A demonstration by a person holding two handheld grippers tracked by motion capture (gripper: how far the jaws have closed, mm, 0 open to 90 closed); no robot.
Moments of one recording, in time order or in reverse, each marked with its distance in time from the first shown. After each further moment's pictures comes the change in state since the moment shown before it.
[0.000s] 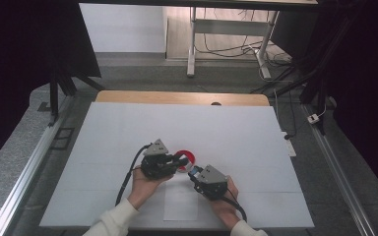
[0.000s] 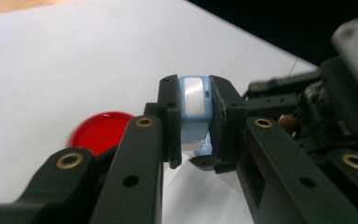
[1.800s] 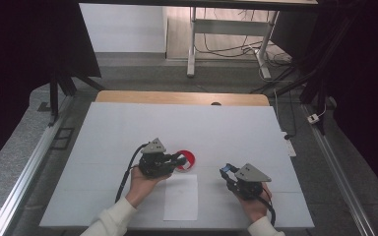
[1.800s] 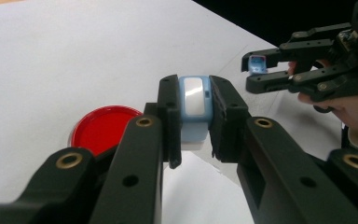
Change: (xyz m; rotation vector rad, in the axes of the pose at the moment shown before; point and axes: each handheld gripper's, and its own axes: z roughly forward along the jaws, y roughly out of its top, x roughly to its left) left arm 0.004 -0.003 0.003 0.028 -0.010 0.005; right arm -0.061 -0.034 -0.063 -0.023 -0.084 0.128
